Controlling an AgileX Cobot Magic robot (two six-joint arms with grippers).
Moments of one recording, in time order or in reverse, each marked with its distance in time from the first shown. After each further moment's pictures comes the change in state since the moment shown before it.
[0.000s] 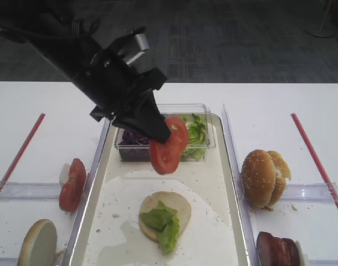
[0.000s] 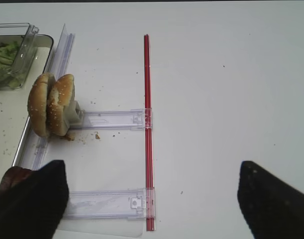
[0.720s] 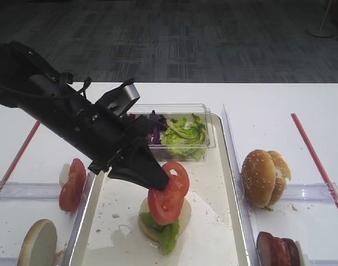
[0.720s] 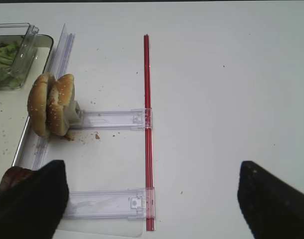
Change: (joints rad) left arm 0.017 0.000 0.315 -0.255 -0.029 0.255; right arm 0.000 0.000 0.000 0.000 0.000 0.000
